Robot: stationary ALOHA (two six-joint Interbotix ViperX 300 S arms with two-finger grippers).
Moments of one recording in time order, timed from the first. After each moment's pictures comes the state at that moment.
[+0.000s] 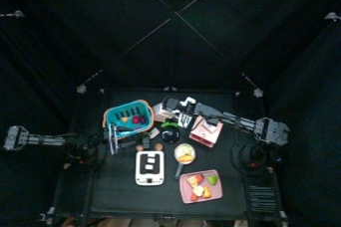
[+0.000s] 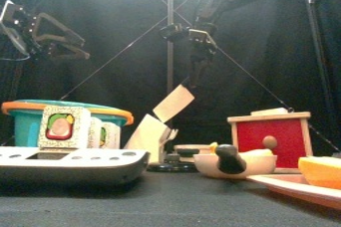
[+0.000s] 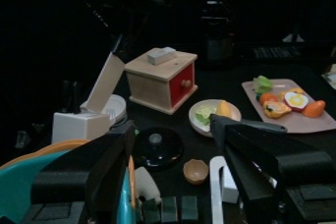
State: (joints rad) left arm 0.07 -0.88 1.33 -0.37 -0.45 0.44; right arm -0.38 0.03 0.04 -0.15 1.05 0.02
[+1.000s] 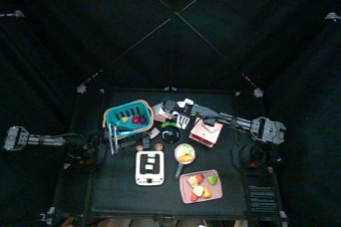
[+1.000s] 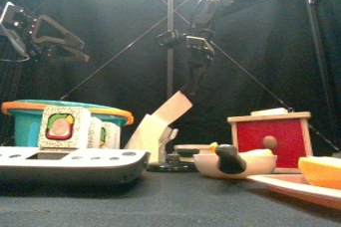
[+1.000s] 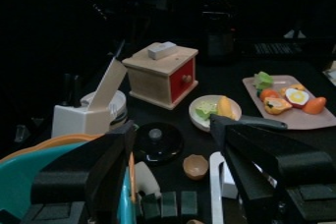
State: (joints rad) left arm 0.08 -0.88 1.33 -0.38 -0.43 0.44; right arm -0.37 0.07 0.04 -0.14 1.05 0.02
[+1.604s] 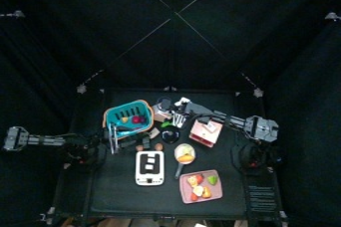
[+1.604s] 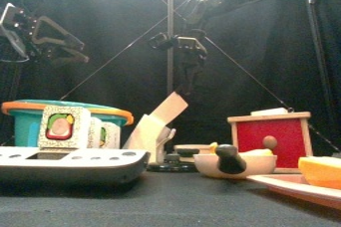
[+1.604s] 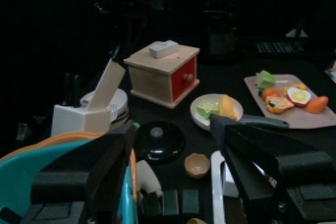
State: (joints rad) left arm 0.08 -0.88 1.33 -0.38 -0.43 0.44; right arm -0.37 0.16 -0.11 -0.14 1.18 0.02
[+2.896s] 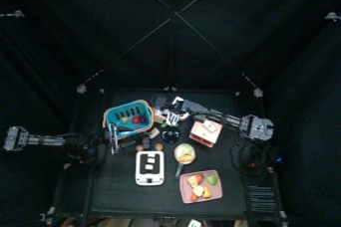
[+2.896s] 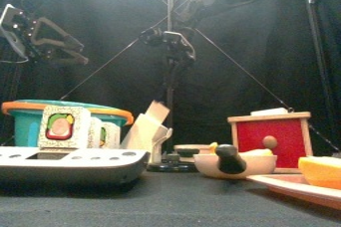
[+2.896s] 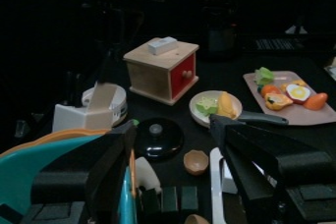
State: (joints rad) left arm 0.08 -0.88 1.33 -0.38 -0.42 0.44; right arm -0.38 0.21 -0.20 -0.05 1.09 0.02
